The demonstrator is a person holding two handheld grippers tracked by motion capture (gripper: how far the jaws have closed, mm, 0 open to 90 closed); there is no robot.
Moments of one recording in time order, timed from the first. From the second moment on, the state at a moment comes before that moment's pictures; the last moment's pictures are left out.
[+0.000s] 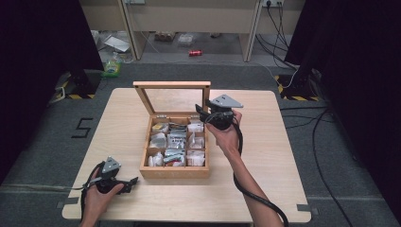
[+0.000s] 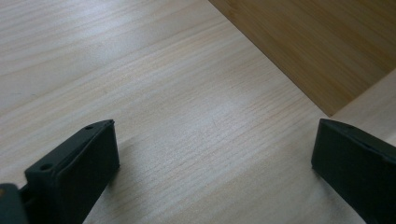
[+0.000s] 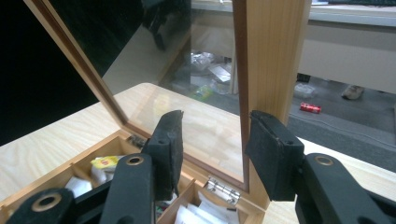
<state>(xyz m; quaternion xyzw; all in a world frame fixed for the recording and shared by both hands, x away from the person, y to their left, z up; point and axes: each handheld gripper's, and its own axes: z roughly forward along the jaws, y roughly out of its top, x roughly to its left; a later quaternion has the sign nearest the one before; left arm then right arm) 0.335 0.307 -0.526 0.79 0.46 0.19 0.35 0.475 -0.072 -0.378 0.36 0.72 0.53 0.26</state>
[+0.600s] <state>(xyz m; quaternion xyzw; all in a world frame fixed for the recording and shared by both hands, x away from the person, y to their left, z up) 0.334 0.307 -0.526 0.79 0.46 0.19 0.35 0.502 -0.068 -0.379 0.40 0.71 0.51 0.26</state>
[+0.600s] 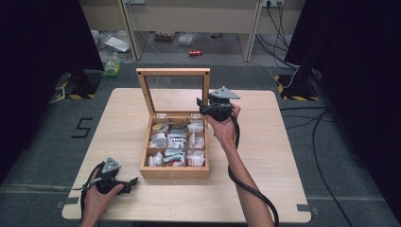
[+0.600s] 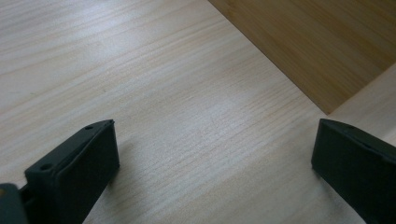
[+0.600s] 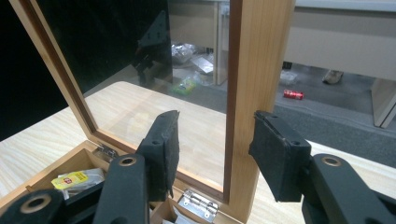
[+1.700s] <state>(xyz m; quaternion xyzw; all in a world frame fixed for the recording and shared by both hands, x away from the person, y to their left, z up) 0.334 0.308 -0.526 0.79 0.46 0.19 0.35 0.481 -0.060 -0.394 0.39 0.76 0.48 0.21</state>
